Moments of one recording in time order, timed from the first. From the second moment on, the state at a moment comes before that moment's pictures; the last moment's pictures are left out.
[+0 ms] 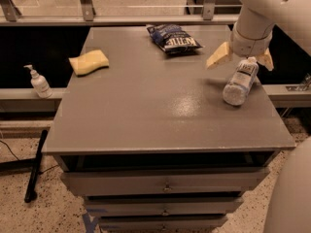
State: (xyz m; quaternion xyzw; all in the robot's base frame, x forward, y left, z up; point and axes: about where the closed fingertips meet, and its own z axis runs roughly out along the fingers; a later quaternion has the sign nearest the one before) arm 0.655 -0.258 0.855 0.05 0.99 -0.05 0.14
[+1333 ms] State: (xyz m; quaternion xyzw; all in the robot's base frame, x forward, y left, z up) arm 0.654 -0.287 0.836 0.16 0.98 -0.01 0.12
